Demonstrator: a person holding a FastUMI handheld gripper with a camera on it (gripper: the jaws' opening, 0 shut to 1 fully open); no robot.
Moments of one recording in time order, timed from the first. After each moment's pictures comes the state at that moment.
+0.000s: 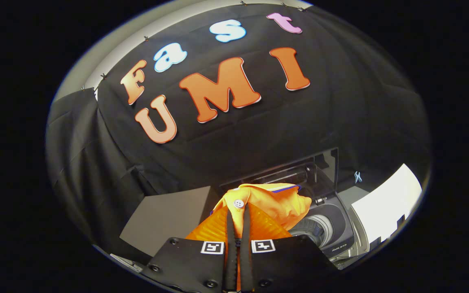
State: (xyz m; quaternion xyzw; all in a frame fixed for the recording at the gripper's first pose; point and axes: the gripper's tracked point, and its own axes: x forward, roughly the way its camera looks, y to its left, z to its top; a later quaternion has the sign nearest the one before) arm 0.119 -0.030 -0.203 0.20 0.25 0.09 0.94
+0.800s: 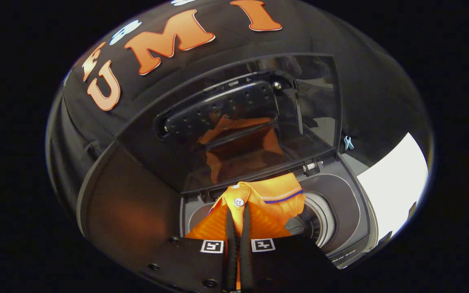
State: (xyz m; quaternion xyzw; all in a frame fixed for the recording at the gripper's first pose) arm 0.193 -0.078 -0.444 0.18 0.39 0.04 0.90
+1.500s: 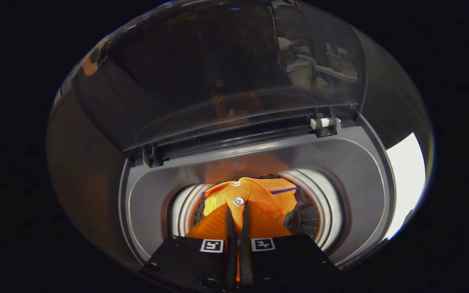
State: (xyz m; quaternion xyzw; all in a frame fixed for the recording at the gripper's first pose) arm 0.183 -0.088 -0.572 0.11 0.49 0.03 0.87
